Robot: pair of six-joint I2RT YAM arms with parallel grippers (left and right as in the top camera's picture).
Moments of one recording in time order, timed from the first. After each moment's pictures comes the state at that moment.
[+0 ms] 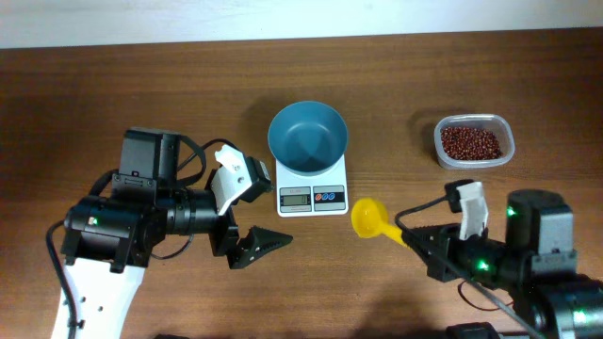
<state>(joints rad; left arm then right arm) -0.20 1.16 1.29 -1.16 0.95 0.62 0.06 0.75 1.01 -1.13 -0.64 0.23</state>
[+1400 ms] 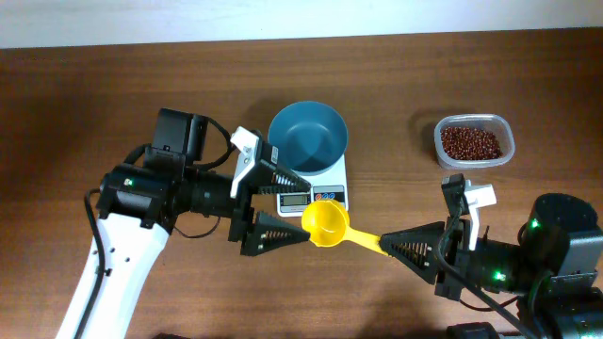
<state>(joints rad) -0.26 1.31 1.29 -1.07 1.35 0.62 0.06 0.69 1.01 -0.86 -1.13 0.34</state>
